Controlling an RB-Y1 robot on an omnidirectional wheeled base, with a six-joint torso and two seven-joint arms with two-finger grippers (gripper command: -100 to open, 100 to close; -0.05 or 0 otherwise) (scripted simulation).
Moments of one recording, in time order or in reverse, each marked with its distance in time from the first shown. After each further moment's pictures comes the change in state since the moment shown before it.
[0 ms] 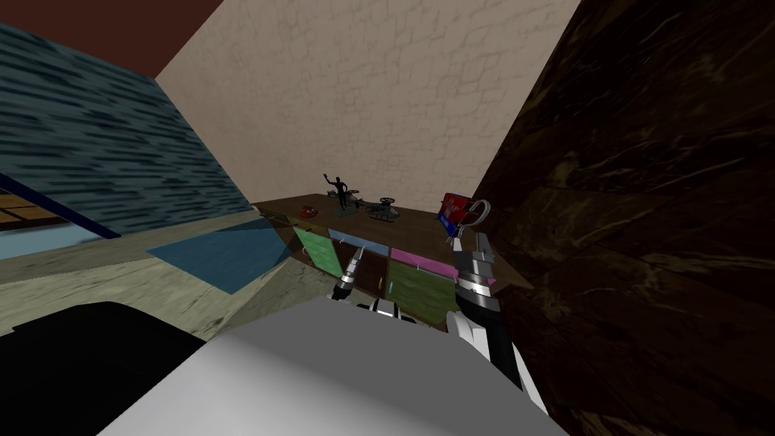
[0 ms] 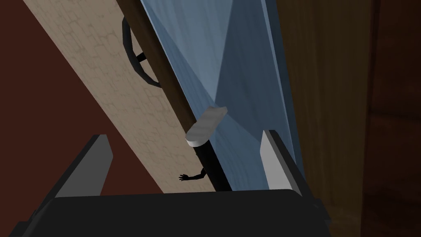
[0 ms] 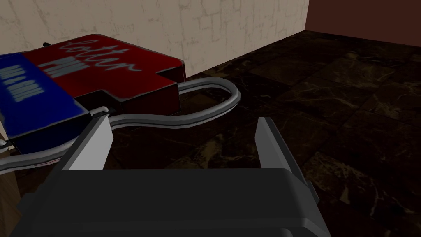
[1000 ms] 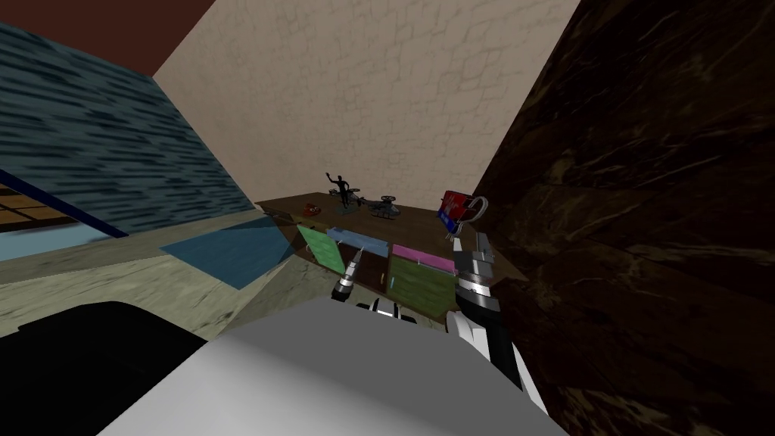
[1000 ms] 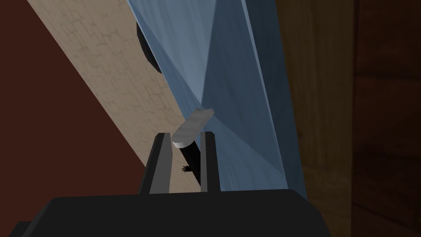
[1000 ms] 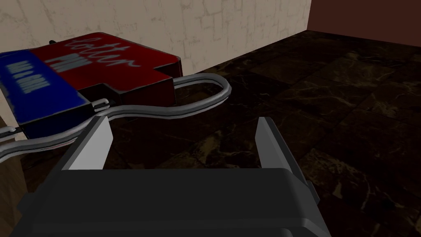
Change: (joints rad) left arm 0.024 0.003 -0.006 0.011 -0.001 -0.045 0.005; right arm 0.000 0.000 0.000 0.000 0.000 0.000 0.000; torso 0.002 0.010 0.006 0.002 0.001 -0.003
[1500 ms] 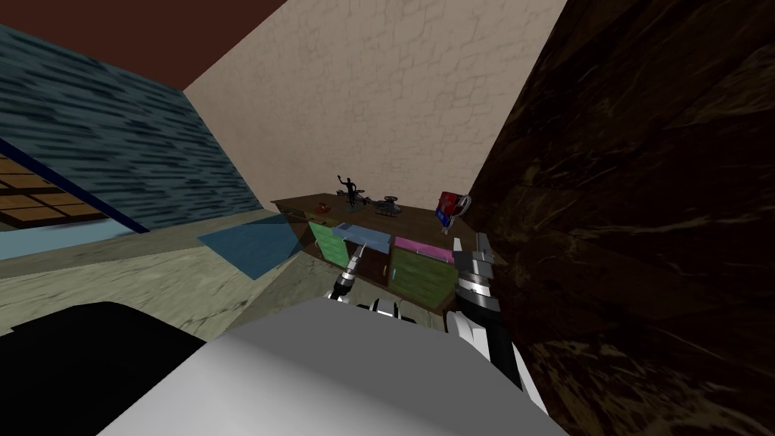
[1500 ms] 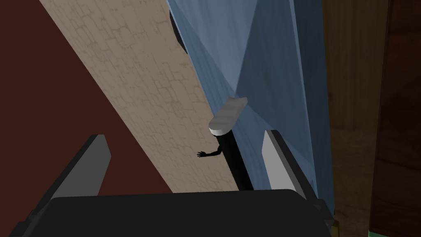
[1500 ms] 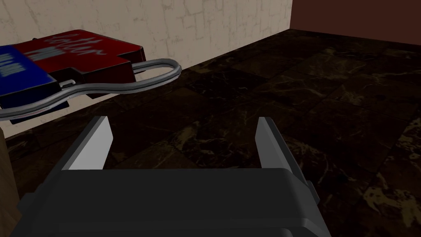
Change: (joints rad) left arm -0.028 0.012 0.002 -0.059 0.000 0.110 0.020; right arm 0.000 0.000 0.000 0.000 0.000 0.000 0.000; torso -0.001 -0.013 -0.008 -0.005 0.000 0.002
